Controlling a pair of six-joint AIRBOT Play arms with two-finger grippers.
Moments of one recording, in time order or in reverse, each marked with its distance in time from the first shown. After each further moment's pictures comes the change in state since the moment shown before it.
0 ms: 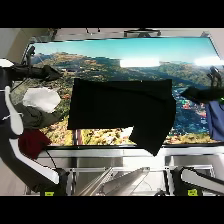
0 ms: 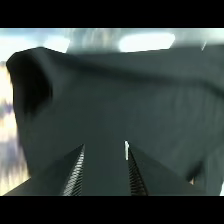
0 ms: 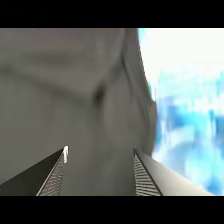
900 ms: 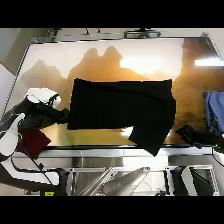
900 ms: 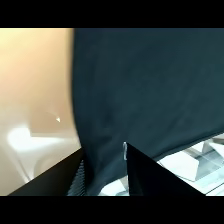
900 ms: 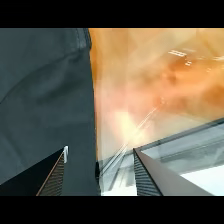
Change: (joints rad) left arm -0.099 0.246 -0.883 0.274 0.251 0.013; right arm -0.199 0.523 -0.678 -0.016 0.045 0.173
